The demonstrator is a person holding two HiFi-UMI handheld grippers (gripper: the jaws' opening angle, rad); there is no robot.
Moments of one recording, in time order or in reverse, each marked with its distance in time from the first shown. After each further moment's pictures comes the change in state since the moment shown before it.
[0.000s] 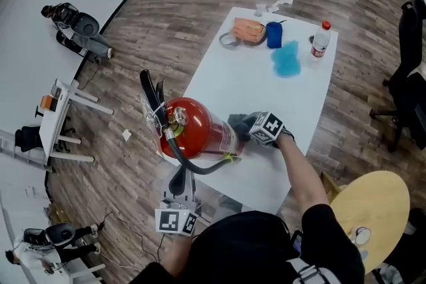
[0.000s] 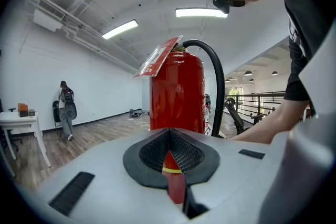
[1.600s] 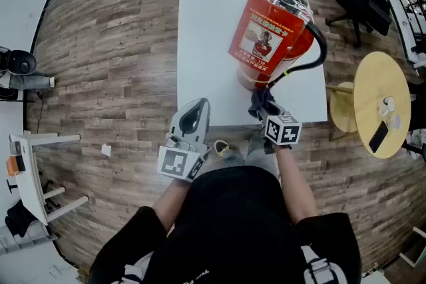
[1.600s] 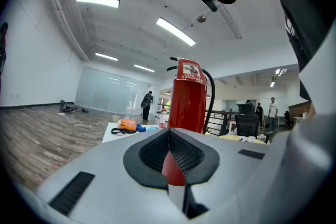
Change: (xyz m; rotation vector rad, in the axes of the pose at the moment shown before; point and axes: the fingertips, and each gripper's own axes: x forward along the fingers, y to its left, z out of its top) left arm 0.005 0.162 -0.032 -0.045 -0.059 -0.771; right arm 0.075 0.159 -0.030 0.910 -0.509 -1.058
